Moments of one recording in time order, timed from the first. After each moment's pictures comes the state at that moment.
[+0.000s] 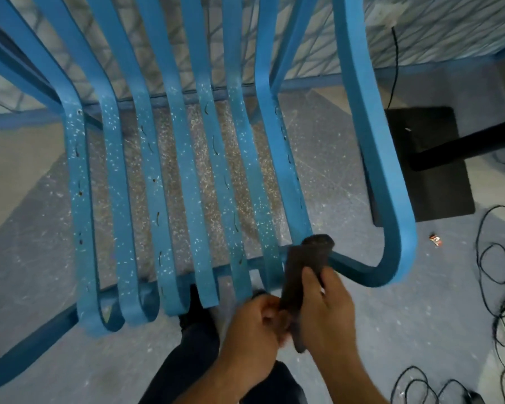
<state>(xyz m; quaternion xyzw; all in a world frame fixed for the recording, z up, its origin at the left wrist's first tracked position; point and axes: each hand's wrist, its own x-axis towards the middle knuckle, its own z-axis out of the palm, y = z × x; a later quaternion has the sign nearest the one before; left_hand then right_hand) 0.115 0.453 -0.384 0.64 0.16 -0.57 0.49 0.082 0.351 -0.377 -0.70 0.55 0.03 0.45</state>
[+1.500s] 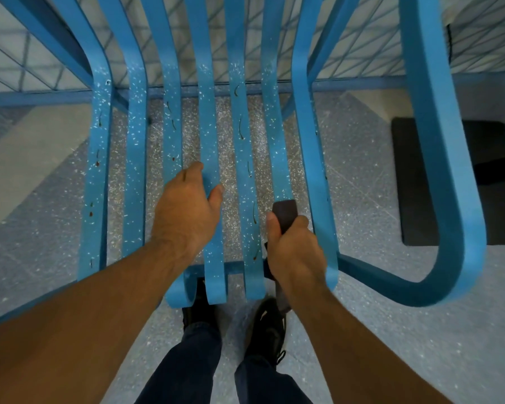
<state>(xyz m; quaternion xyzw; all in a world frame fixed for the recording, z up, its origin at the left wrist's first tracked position) 0.257 0.481 -0.430 0.96 -0.06 -0.17 0.23 0.156 0.350 -0.468 -0.85 0.43 0.17 0.26</state>
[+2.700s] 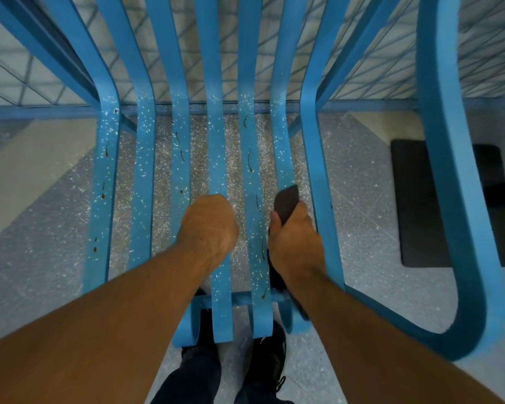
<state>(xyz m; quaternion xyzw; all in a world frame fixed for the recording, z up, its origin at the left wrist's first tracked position) 0.305 0.451 -0.435 0.92 0.01 -0.36 0.15 0.222 0.337 -0.474 -0.88 0.37 0.12 0.26</state>
